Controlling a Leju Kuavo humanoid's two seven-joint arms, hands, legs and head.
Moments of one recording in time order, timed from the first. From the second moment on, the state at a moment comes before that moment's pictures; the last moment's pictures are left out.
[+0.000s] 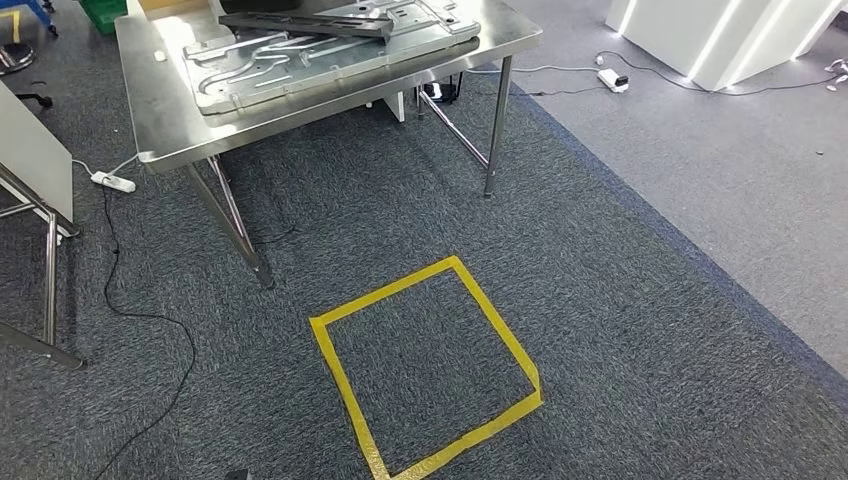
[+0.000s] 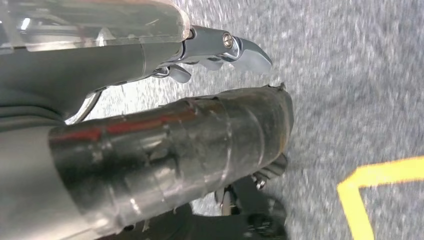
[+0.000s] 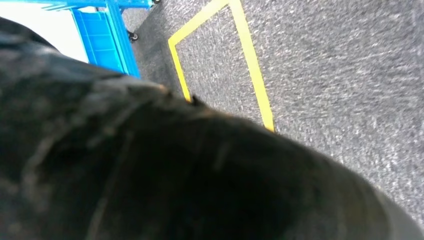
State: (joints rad) left arm -0.17 -0.18 1.52 -0.21 -1.31 0.08 -0.30; right arm -0.11 0.00 -0.79 -0.22 1.27 -0.50 -0.06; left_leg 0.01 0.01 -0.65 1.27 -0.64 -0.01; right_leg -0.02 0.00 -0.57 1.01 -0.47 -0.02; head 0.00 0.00
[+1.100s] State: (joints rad) left arm -0.17 -0.19 1.53 -0.21 -1.30 0.06 -0.31; right arm -0.11 0.01 -0.82 -0.22 1.30 -0.49 -0.04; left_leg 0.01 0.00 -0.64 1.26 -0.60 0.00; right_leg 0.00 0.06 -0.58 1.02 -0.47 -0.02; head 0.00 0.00
